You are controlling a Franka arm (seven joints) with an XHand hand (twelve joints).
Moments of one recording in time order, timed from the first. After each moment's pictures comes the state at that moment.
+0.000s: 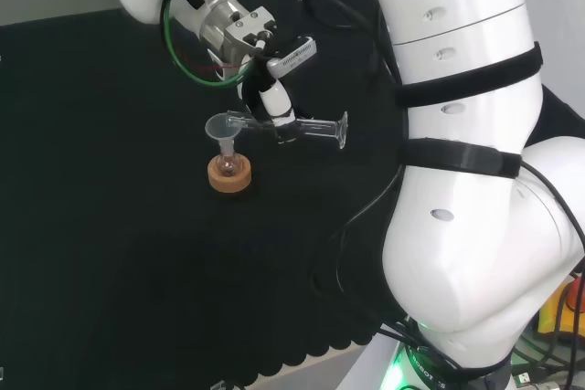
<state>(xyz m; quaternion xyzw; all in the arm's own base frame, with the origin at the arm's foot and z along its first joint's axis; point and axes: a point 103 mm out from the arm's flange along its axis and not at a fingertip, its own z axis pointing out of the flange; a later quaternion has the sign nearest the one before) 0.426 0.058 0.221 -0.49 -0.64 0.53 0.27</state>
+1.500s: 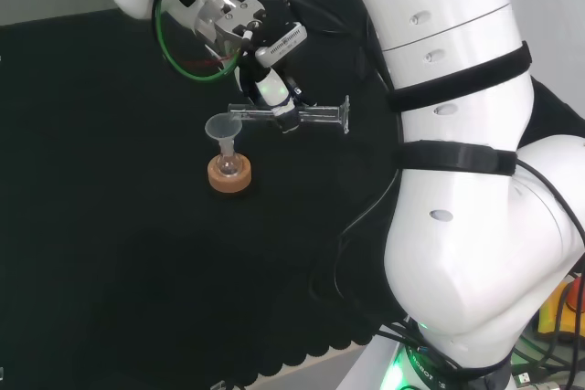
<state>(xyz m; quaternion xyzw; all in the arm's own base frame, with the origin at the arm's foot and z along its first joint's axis) 0.433 0.062 0.239 -0.50 -0.59 0.57 0.26</state>
